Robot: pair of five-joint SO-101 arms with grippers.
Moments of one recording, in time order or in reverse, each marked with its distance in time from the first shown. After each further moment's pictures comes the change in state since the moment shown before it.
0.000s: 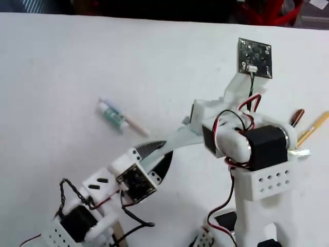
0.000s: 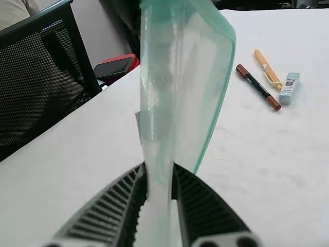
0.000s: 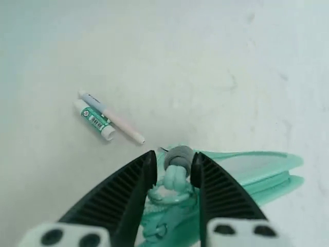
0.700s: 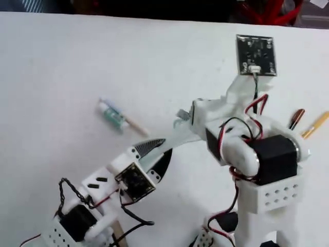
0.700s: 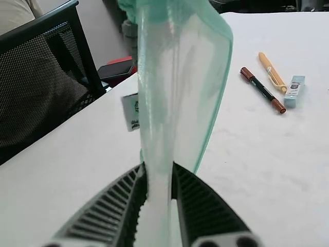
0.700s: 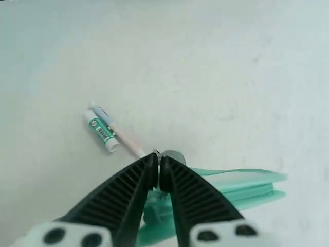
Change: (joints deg) left arm -0.4 -0.1 -0.1 -0.1 0.0; right arm 2.6 -0.2 -7.6 0.5 7.3
